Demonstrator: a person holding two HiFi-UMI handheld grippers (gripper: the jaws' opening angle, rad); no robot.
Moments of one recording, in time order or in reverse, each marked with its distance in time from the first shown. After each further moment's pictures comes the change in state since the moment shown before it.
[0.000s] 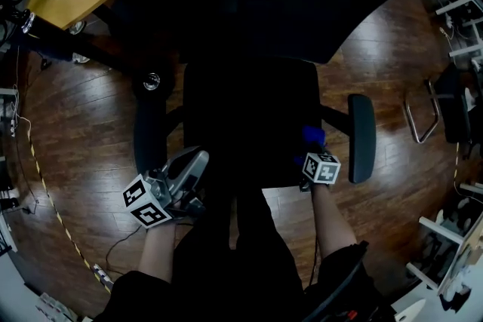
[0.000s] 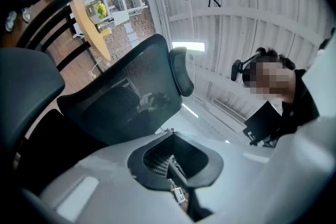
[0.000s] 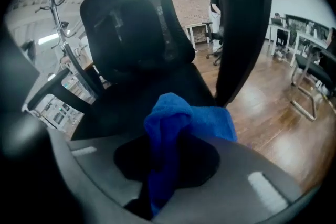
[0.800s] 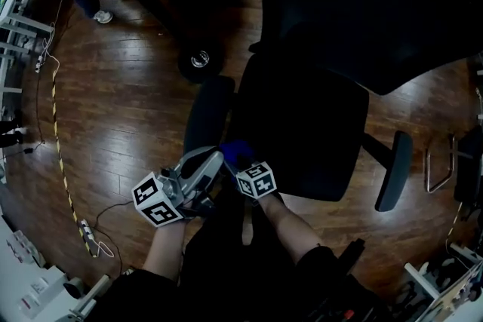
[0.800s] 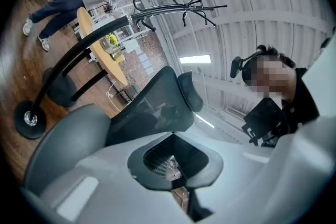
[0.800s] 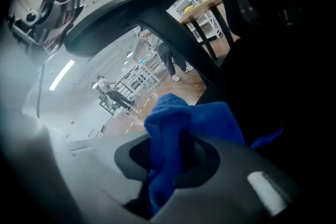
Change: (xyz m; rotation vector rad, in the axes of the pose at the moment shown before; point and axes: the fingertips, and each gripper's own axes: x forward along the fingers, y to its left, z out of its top) left arm -0.091 0.006 0.037 0.048 -0.165 0.176; right arm 0.058 0.380 -0.126 -0.363 0.292 0.724
